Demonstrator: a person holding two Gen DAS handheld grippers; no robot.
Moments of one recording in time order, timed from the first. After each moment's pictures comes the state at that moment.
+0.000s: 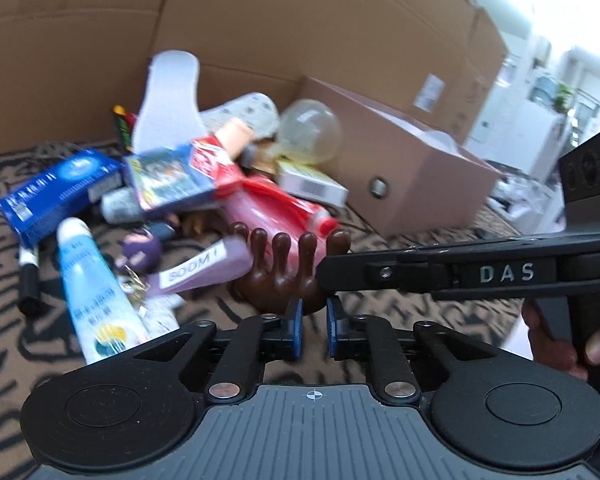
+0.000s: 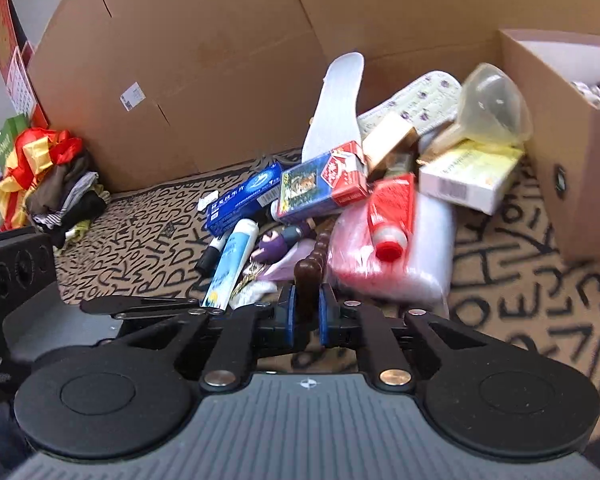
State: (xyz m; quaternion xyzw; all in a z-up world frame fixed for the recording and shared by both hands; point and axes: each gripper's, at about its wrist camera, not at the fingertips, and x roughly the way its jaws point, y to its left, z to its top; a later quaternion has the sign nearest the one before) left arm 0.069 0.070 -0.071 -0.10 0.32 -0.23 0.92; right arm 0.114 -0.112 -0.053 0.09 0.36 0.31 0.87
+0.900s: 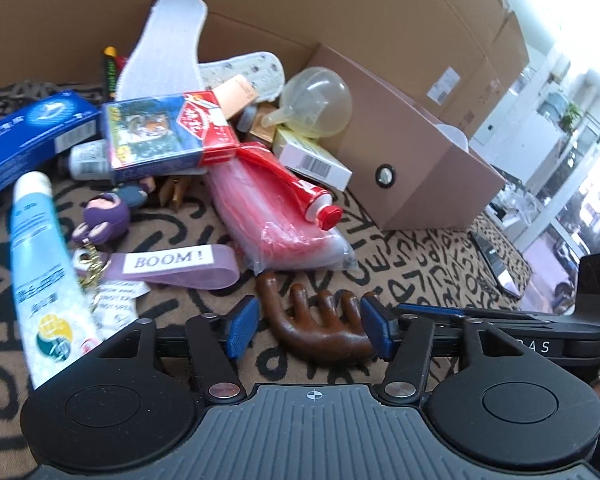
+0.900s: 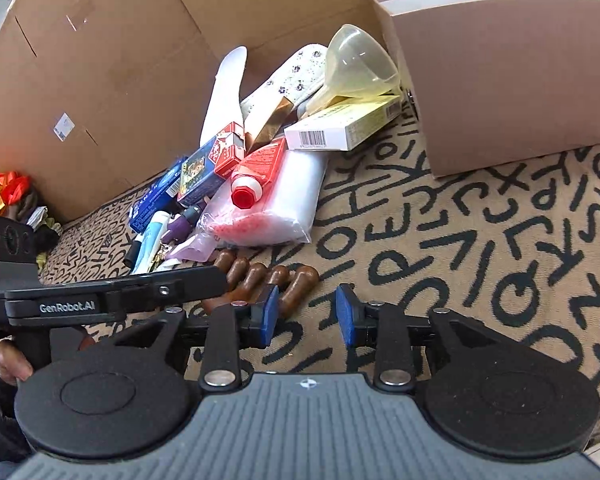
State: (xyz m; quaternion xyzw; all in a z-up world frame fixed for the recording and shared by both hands) left arm 0.109 0.061 -0.088 -0.15 0.36 -0.24 0.89; right arm 0.108 -0.178 -0.090 0.14 0.38 0.23 0.88
